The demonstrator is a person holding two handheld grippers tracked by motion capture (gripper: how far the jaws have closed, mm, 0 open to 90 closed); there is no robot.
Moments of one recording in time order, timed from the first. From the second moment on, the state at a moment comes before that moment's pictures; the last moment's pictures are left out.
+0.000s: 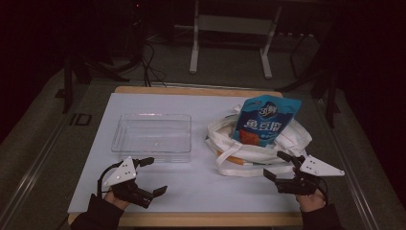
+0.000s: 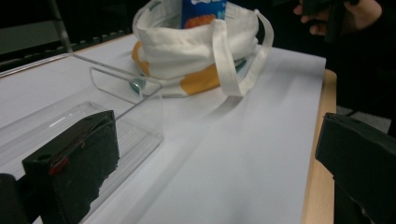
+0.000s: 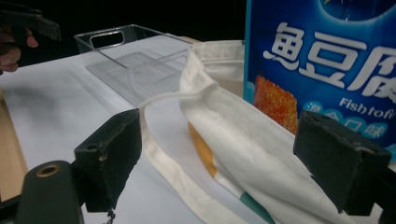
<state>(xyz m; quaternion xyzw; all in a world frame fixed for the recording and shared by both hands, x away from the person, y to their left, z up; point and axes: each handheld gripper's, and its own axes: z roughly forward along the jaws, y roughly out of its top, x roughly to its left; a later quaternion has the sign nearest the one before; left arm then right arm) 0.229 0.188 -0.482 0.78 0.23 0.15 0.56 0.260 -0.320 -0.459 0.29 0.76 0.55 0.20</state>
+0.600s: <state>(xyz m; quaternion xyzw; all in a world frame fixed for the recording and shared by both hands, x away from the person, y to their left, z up) 0.232 0.174 -0.475 0.79 0.21 0.13 0.55 0.253 -0.344 -0.451 0.31 0.76 0.52 0.22</state>
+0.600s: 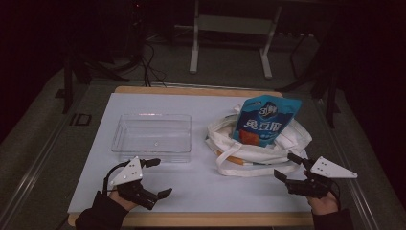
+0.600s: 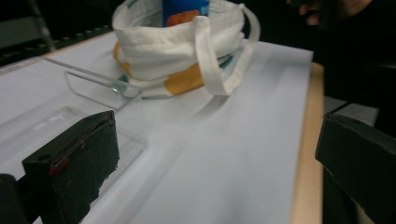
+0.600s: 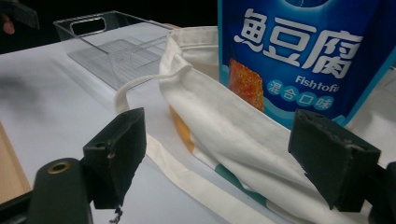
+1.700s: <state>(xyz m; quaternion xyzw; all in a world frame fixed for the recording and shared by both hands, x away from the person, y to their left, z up) 0.299 0.126 -0.431 0.79 0.17 0.13 0.57 0.298 -0.375 -0.408 0.31 0.76 0.53 0.21</state>
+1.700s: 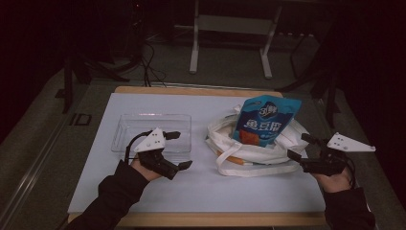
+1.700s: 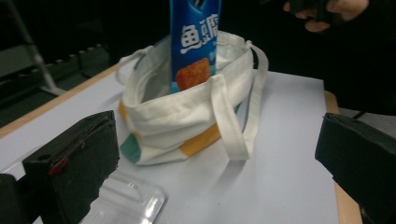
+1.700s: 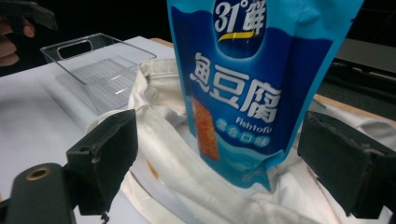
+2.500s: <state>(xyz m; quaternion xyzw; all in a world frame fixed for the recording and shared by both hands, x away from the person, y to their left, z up) 0.355 0.067 -0.422 0.80 0.15 0.11 0.56 0.349 -0.380 -0.406 0.32 0.76 0.53 0.20</state>
